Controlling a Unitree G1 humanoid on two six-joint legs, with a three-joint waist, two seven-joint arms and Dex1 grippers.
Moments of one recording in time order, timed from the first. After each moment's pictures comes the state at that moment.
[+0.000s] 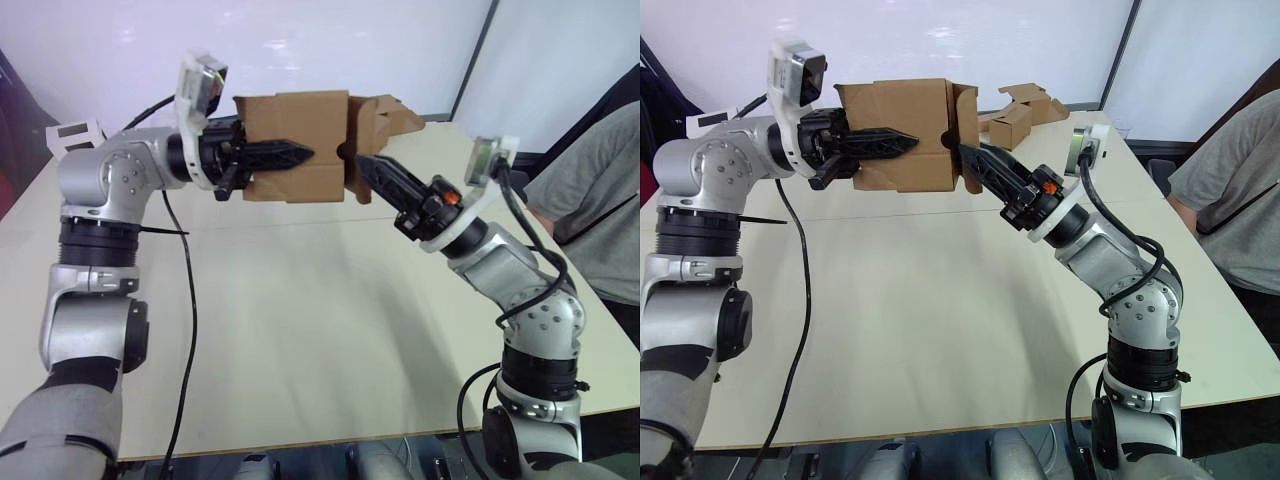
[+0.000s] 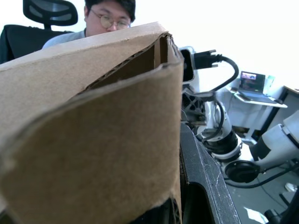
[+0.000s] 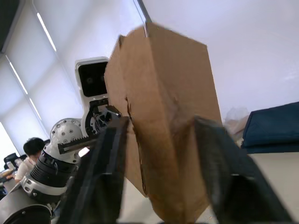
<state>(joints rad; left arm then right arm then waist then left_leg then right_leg) -1.19 0.61 0.03 0.37 -0.68 0.83 -1.42 -0.60 -0.30 -0.23 -0.35 1.18 0.76 0.35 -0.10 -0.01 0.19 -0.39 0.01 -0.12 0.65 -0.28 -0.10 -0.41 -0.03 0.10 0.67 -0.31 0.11</state>
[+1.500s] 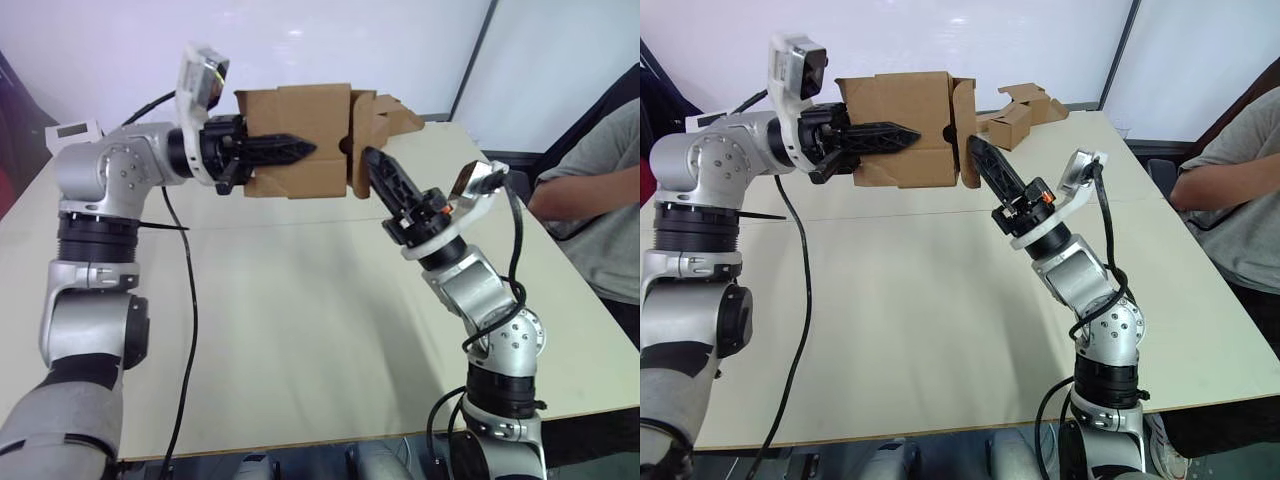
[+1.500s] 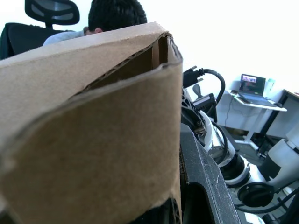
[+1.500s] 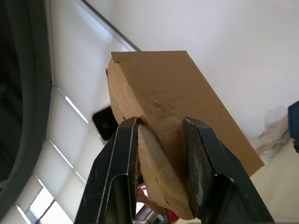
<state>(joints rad) -1.21 0.61 0.03 0.37 -0.69 0.86 -1.39 -0.54 -0.10 -0.20 -0.33 1.43 0.65 0.17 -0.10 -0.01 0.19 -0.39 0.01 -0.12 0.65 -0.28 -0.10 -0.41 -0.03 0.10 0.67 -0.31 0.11</state>
